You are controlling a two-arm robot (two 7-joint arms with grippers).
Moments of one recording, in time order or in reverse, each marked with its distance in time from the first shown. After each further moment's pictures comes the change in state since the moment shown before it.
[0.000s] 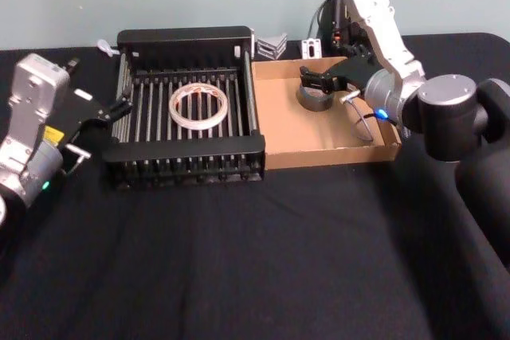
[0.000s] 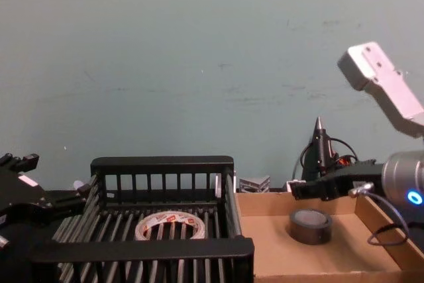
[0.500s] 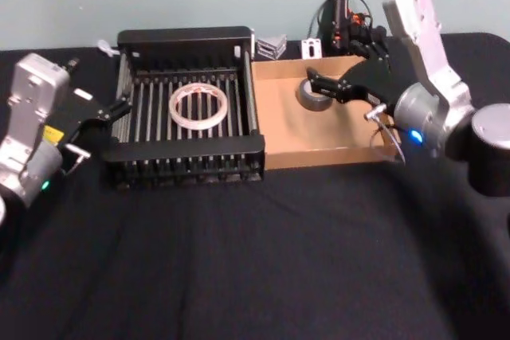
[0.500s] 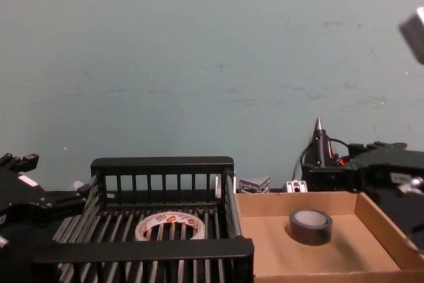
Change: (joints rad) left arm 0.000 0.000 0.000 0.000 0.000 0.000 0.000; right arm -0.220 0.109 0.061 -0.325 0.072 -0.077 0.102
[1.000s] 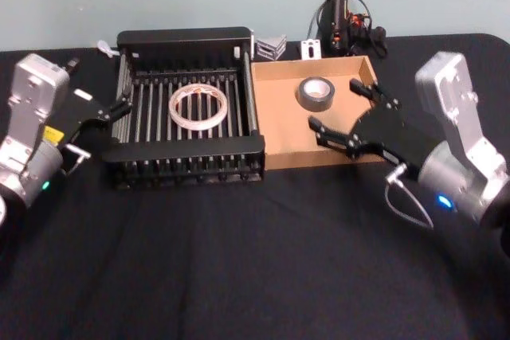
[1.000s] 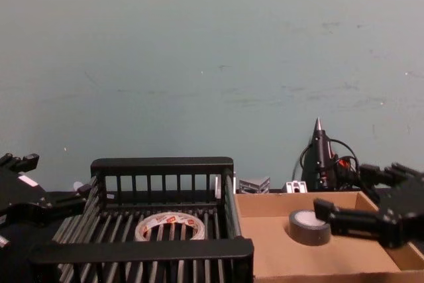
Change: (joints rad) left arm 0.000 0.000 0.000 0.000 0.000 0.000 0.000; right arm -0.241 0.136 0.004 -0.179 0.070 -0.244 0.072
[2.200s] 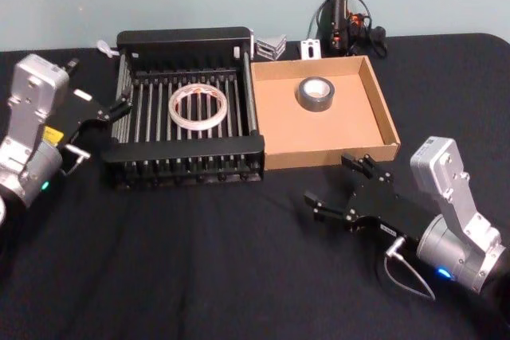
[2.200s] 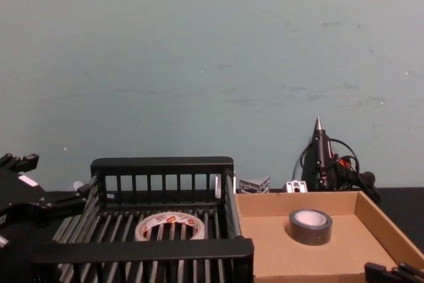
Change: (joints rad) left arm 0.000 0.000 0.000 0.000 0.000 0.000 0.000; right arm -0.136 0.052 -0.050 0.032 0.040 -0.099 0.009
